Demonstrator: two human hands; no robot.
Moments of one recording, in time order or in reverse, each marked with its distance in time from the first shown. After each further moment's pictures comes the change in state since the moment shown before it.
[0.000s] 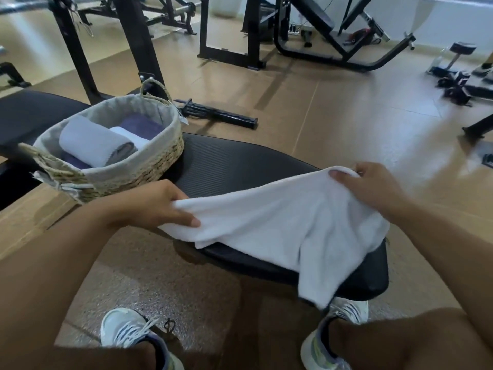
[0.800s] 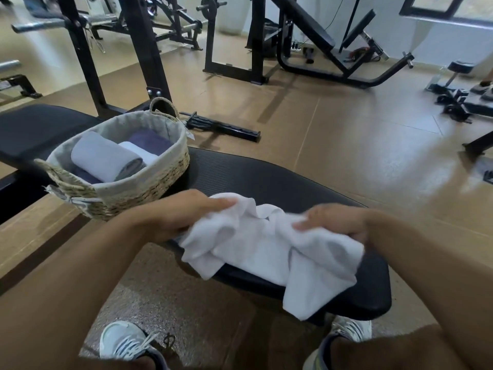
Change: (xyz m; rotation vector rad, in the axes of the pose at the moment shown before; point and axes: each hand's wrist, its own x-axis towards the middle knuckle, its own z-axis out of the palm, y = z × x) left_hand -0.002 0.057 0.002 -0.760 -0.065 -0.152; right_hand -0.019 -0.050 0.022 0.340 -0.984 0.349
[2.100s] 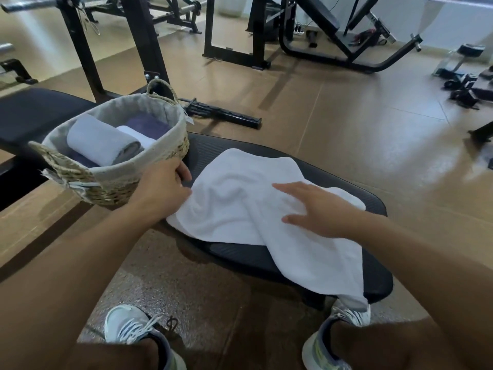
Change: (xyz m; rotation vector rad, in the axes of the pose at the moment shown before) left_hand 0.031 -0.041 -0.027 0.477 0.666 0.246; right_hand 0.015 0.015 0.024 -1.026 0.418 -0.388
